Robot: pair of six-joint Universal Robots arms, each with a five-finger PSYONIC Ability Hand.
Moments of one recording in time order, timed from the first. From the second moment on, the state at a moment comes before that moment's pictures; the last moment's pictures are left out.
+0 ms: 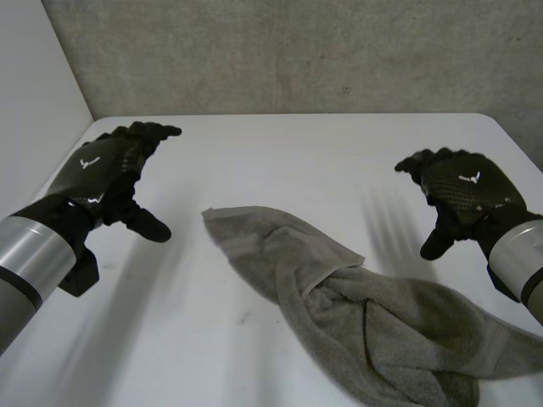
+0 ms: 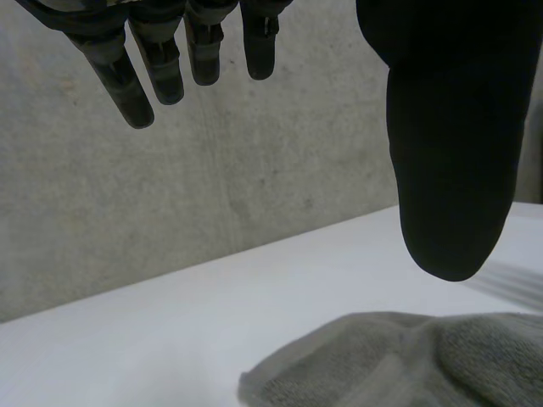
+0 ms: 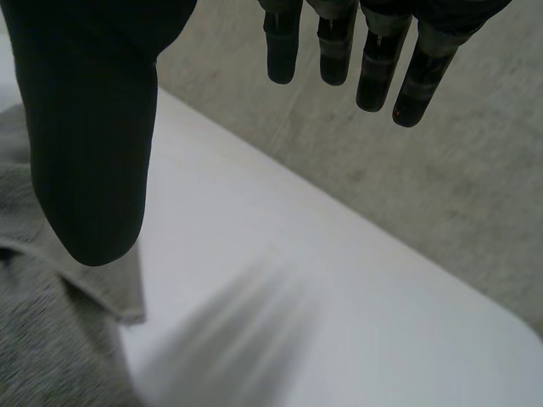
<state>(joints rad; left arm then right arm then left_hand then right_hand) 4.43 -1.42 -1.87 3.22 -1.33 3.05 1.83 -1.61 1.81 0.00 1.37 2.88 0.17 0.17 0.17 0.17 0.03 0.19 0.22 0.21 0.23 0.05</state>
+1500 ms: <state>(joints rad) 4.09 -1.83 -1.50 3.45 -1.62 3.35 1.94 -1.11 1.13 -0.17 1.49 2.78 1.13 1.14 1.14 1.14 0.98 0.97 1.17 1.18 1.19 0.99</state>
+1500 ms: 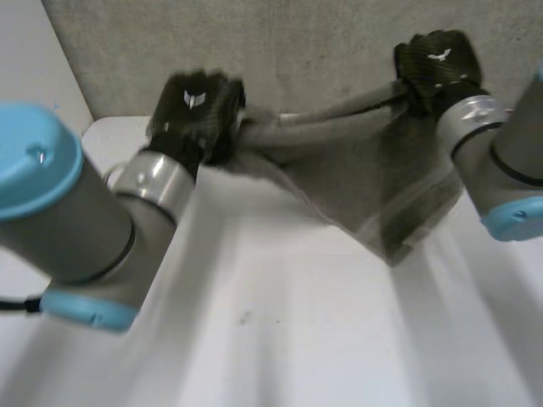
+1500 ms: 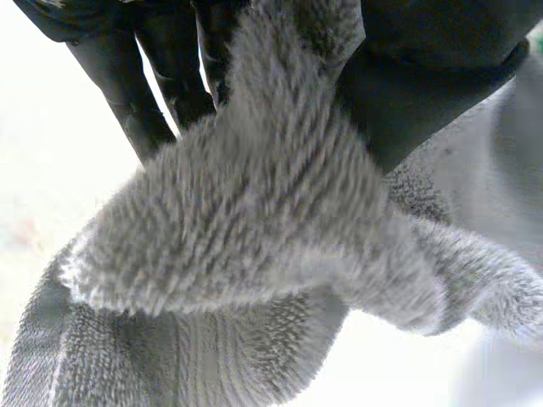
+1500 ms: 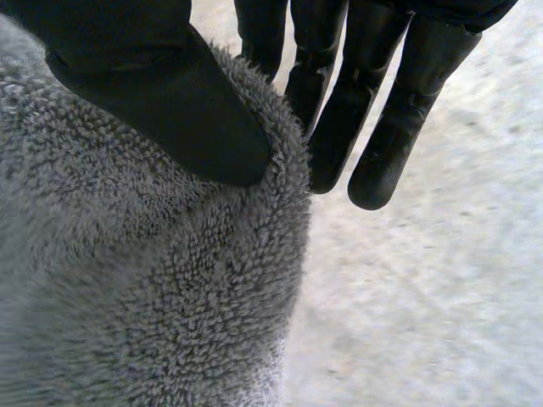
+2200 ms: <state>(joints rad) 4.09 -1.73 -1.80 3.45 -1.61 3.35 2.06 -1.03 1.11 0.01 1.48 2.74 0.19 0.19 0.19 0.19 0.03 0.20 0.22 0.21 0.23 0.06</state>
